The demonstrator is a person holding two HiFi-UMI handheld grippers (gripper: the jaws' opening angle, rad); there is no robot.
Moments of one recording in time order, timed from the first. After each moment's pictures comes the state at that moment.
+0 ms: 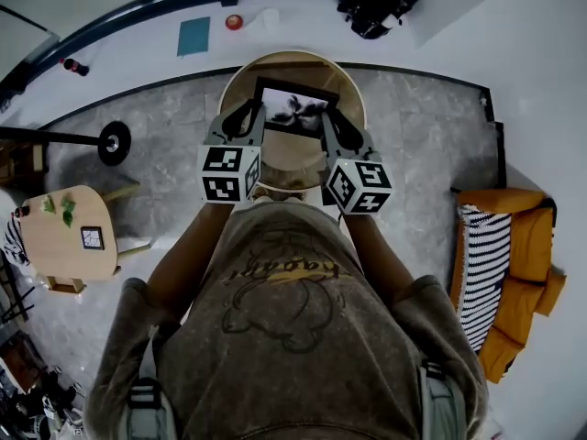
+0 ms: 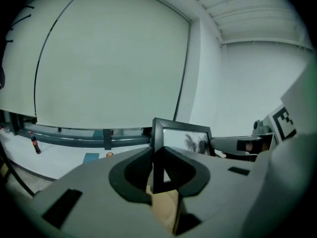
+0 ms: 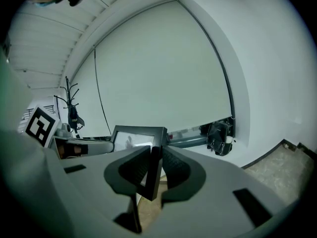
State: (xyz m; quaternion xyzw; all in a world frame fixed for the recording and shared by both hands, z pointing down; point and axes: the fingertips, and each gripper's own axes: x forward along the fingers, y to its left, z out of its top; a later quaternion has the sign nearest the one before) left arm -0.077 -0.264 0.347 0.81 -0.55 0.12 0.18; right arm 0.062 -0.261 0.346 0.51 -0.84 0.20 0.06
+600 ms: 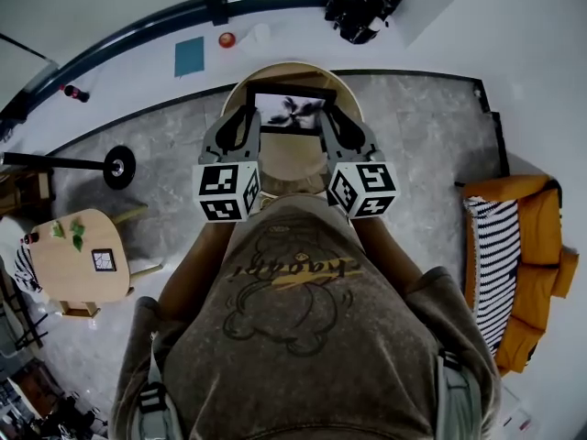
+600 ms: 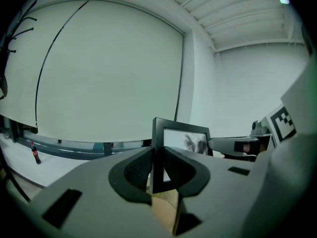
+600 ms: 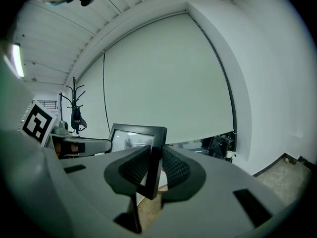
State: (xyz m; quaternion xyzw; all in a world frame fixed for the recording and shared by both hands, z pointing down) left arm -0.088 -0.245 0.296 0.82 -0.56 0.08 0.13; right arm 0.050 -0.247 0.297 0.51 -0.85 0.14 0.04
